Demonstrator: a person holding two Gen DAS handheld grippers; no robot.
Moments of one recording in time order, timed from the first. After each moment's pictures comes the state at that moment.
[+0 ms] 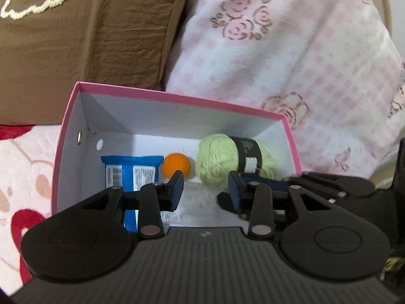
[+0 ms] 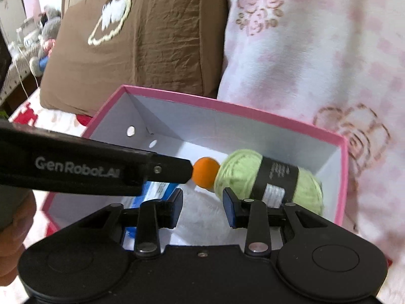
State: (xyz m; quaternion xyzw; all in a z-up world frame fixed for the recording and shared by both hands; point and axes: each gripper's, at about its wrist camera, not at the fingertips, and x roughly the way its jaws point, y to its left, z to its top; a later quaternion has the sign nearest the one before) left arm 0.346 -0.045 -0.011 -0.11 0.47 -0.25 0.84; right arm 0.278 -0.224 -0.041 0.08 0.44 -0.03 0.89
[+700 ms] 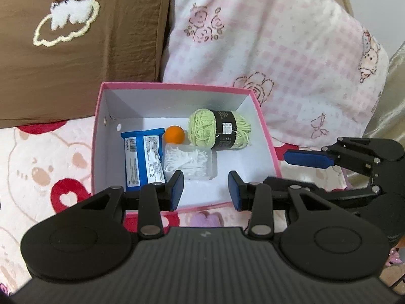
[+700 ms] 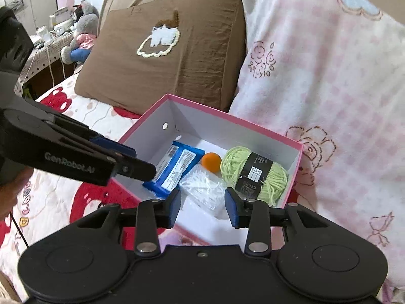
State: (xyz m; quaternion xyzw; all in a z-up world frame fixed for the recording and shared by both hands) left arm 0.249 -0.026 0.061 -0.05 0.46 -0.24 0.85; right arm 0.183 -0.190 0.042 0.00 0.42 0.01 0.91
